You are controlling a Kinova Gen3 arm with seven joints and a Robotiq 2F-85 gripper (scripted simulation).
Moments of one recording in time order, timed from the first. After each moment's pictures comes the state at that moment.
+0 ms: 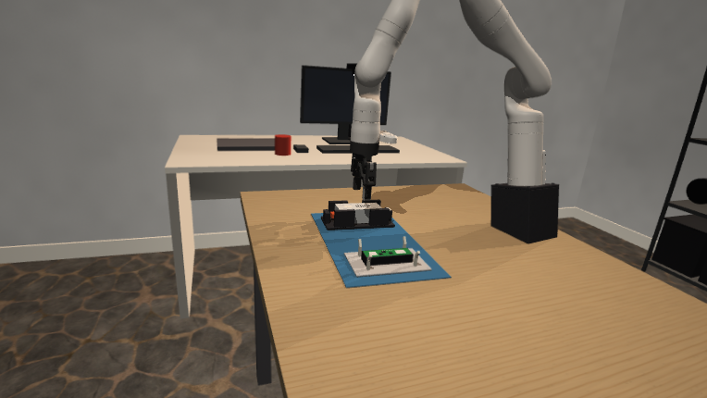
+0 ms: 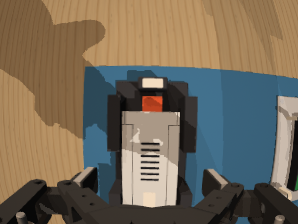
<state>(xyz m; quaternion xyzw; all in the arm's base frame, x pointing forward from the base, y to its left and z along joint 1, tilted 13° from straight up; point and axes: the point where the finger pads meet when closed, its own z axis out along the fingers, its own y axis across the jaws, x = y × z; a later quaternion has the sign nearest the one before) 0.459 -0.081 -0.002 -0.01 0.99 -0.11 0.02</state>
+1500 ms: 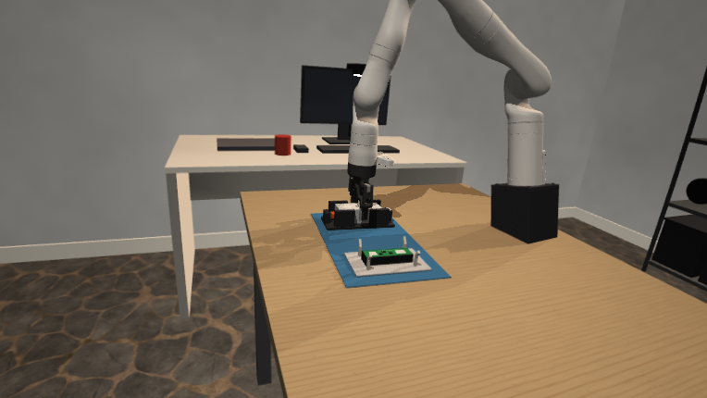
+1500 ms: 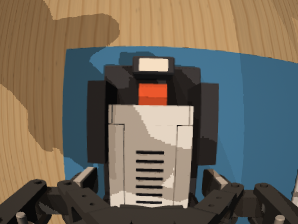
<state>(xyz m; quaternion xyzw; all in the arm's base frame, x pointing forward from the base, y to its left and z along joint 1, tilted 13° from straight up) 0.466 -0.093 -0.058 -0.01 0.99 -0.11 0.02</state>
